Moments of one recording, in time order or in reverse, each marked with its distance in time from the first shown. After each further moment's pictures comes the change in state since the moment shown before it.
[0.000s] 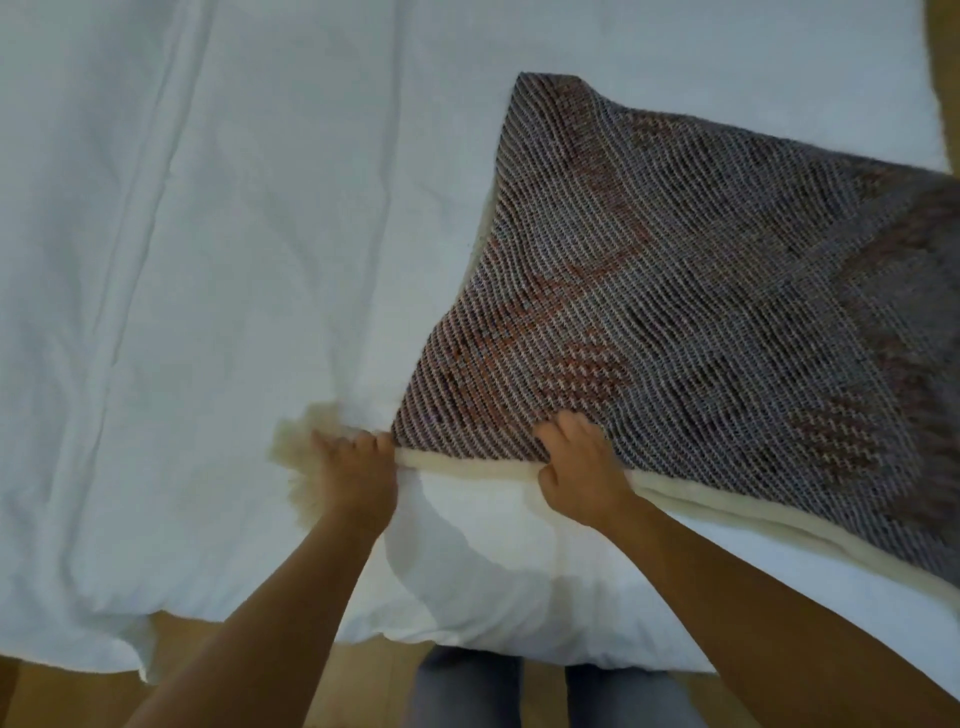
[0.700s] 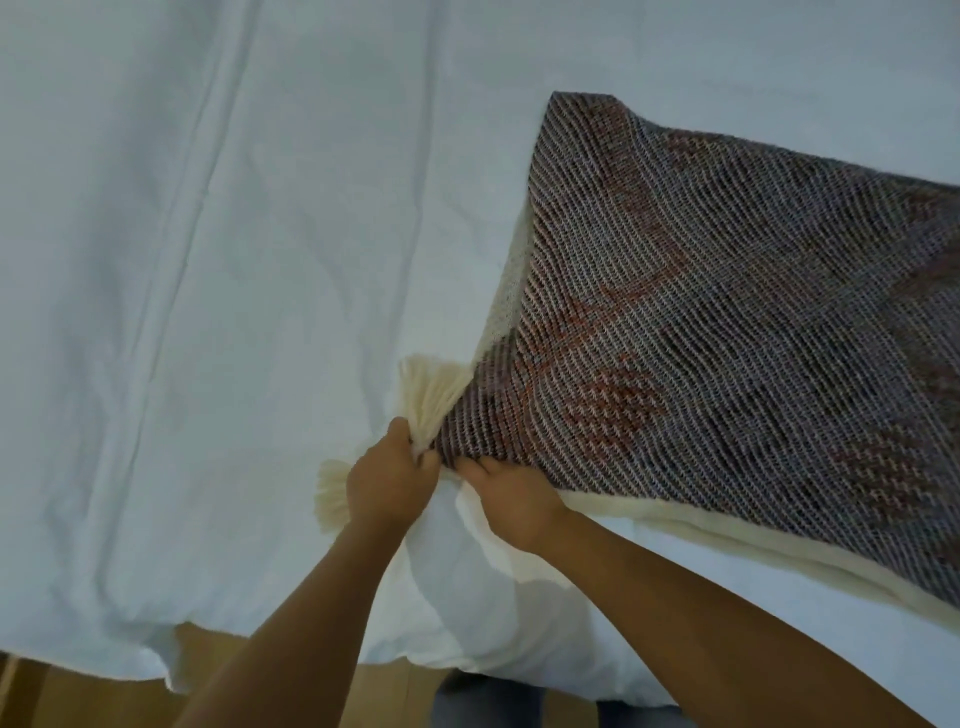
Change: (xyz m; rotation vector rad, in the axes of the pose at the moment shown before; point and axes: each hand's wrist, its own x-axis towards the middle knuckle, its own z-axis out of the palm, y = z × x) left_hand 0.019 -0.007 -0.006 -0.930 0.230 -0.172; right_hand 0.045 -0.073 0.032 0.002 -0.232 -0.250
